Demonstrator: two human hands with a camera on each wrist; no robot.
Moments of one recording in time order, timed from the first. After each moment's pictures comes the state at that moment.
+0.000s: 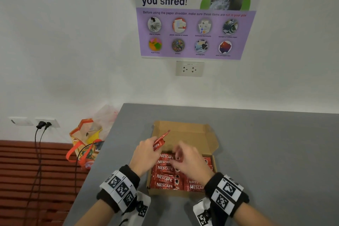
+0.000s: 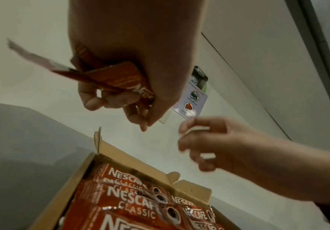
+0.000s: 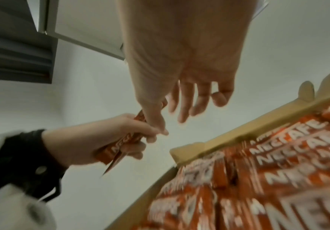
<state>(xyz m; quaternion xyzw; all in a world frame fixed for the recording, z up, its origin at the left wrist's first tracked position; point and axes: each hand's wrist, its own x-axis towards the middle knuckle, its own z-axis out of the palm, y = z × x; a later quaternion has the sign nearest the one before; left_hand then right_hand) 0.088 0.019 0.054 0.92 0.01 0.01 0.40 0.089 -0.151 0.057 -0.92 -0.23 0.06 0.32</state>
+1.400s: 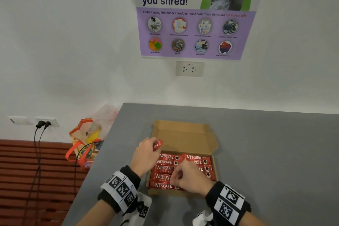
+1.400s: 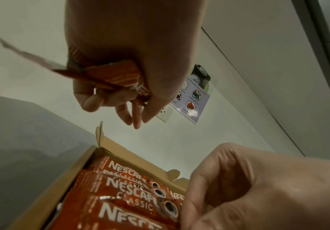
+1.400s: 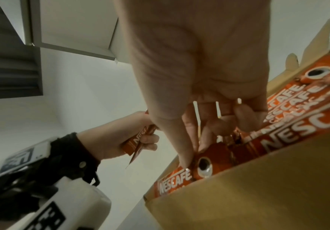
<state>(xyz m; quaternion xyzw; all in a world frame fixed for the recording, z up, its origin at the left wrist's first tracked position) 0.090 0.017 0.044 0.93 0.03 0.05 0.37 0.072 -0.154 0.038 -0.89 -0.21 0.21 0.34</state>
